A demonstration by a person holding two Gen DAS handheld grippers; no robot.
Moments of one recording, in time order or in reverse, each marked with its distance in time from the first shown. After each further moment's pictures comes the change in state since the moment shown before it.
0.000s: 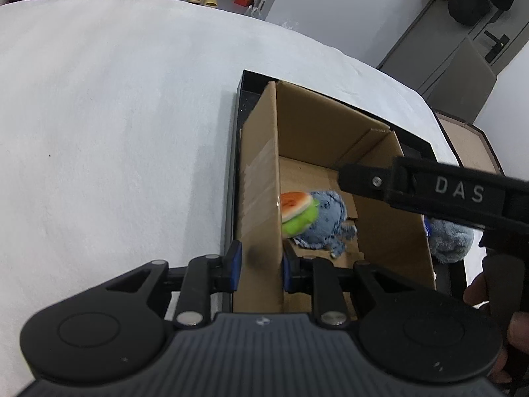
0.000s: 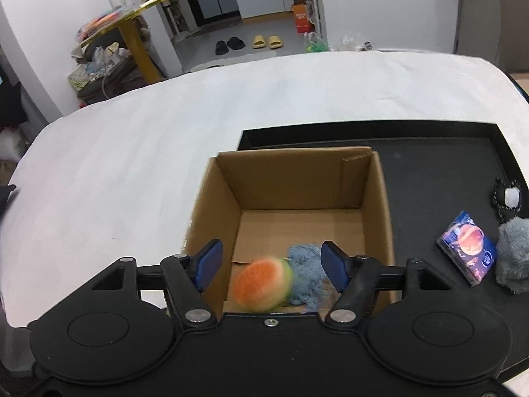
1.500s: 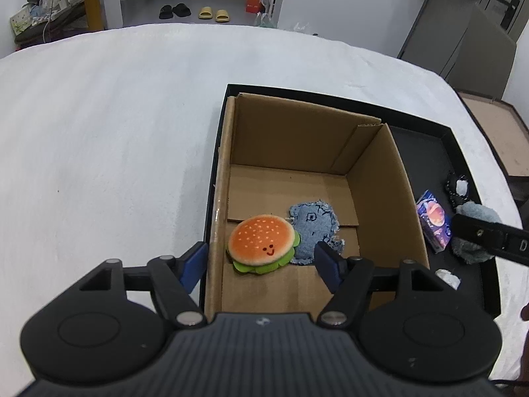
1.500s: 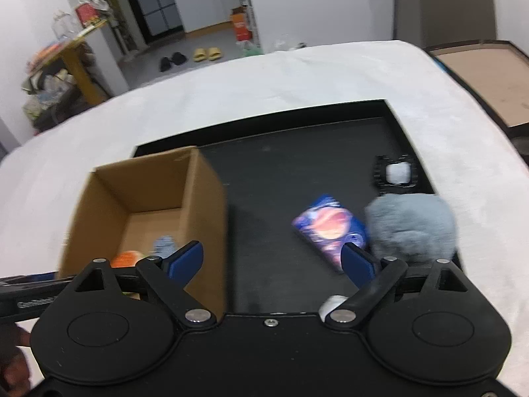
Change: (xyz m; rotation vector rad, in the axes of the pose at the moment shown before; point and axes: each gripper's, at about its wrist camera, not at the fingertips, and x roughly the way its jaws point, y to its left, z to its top) left arm 0.006 -0.064 0.004 0.099 -0.028 0.194; right arm -0.039 -0.117 -0.025 0.096 -0.036 -0.149
